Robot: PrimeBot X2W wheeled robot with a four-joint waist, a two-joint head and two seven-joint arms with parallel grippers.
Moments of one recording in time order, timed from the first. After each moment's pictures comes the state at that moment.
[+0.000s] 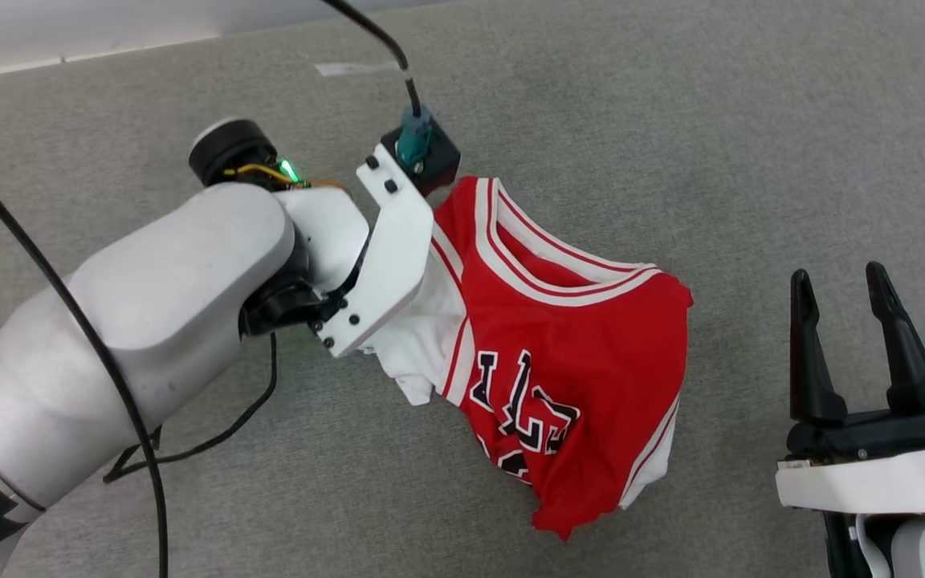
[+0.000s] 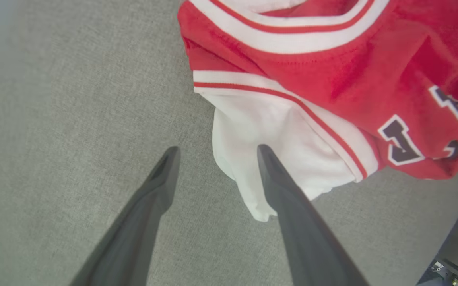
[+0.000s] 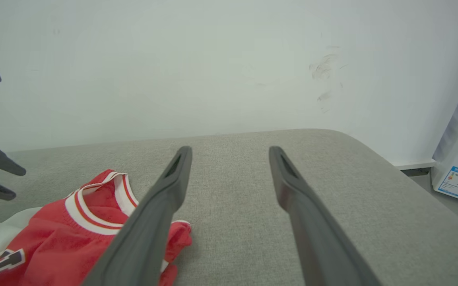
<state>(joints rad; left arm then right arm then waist) -1.23 0.56 -1.24 0.25 -0.96 -0.13 0.82 -0.07 -0.05 -0.03 -0.11 0.14 0.13 -0.26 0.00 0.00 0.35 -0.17</state>
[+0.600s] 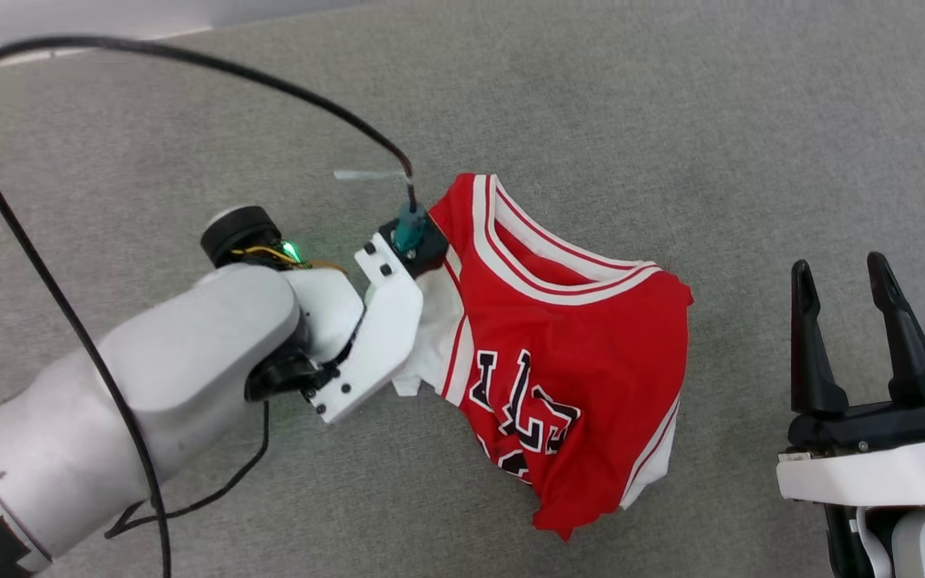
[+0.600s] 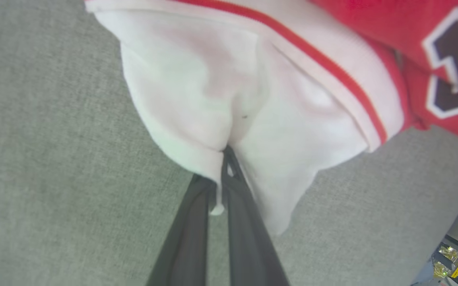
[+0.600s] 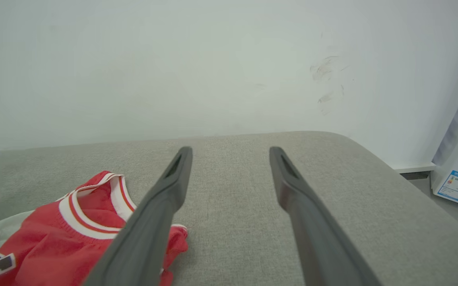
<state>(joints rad) -1.11 0.58 -1.28 0.24 -0.90 -0.13 0.83 -0.09 -0.05 -0.03 -0.10 0.13 0.13 -0.26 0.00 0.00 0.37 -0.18</state>
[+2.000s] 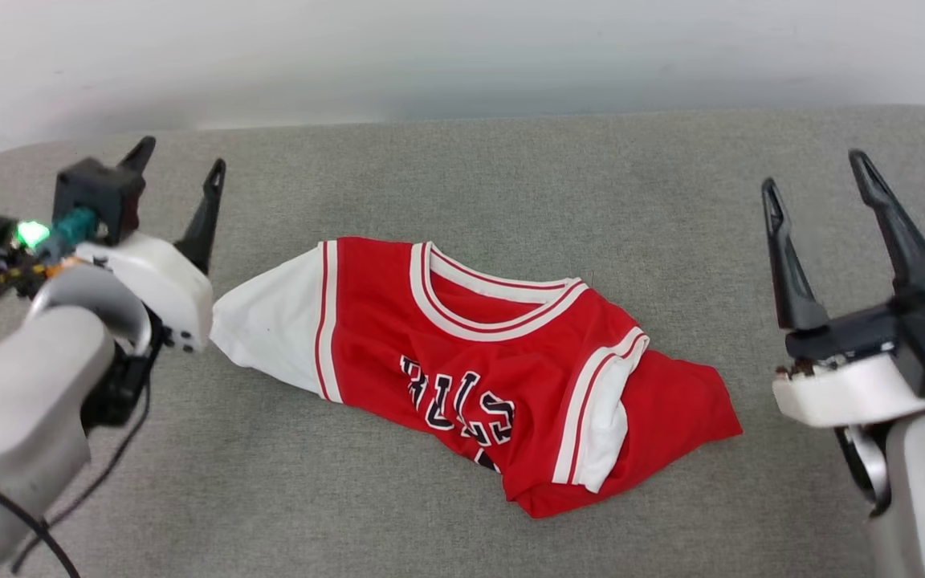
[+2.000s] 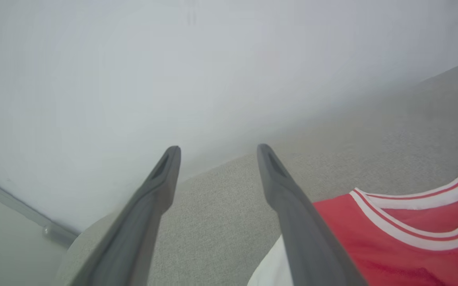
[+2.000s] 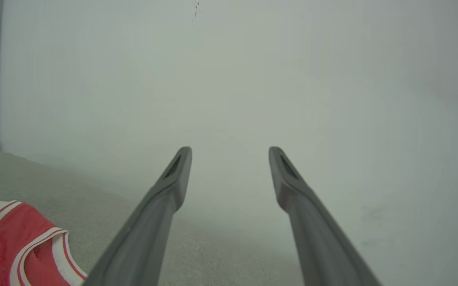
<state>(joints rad) -0.91 0.78 -1.06 0.37 -0.91 0.23 -0.23 -0.29 -0.14 0.02 -0.03 -0.11 0.13 -0.26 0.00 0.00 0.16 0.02</state>
